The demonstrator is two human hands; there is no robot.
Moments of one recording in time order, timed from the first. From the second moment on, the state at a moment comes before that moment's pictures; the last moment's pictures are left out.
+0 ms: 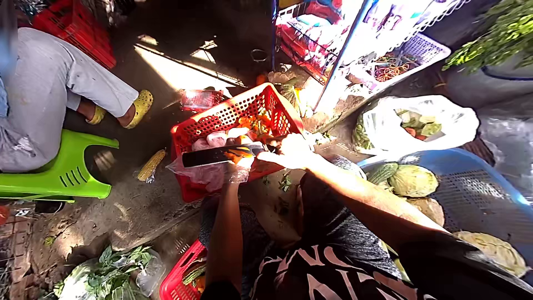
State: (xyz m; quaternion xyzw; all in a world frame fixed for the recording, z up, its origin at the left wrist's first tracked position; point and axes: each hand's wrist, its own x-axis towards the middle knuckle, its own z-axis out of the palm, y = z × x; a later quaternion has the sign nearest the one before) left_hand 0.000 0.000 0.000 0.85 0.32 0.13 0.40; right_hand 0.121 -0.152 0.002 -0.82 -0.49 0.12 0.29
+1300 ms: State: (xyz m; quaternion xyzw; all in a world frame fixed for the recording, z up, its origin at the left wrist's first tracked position) left_hand -0.012 0.000 0.005 0.71 0.34 0.13 0.60; right_hand 0.145 -0.147 -0.021 -0.85 -0.46 0.08 0.24
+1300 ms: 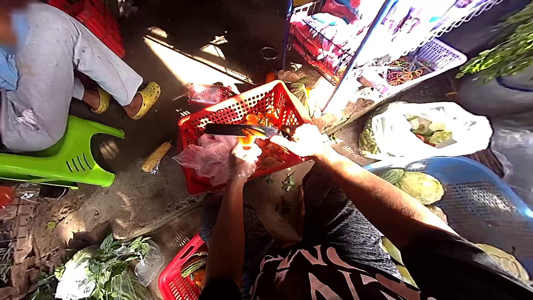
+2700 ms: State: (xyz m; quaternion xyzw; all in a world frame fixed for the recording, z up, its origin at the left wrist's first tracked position) left_hand 0.164 0.021 -0.120 0.93 0.21 -0.21 0.22; right_hand 0.173 -0.216 -0.010 -0.76 -0.21 0.13 0.60
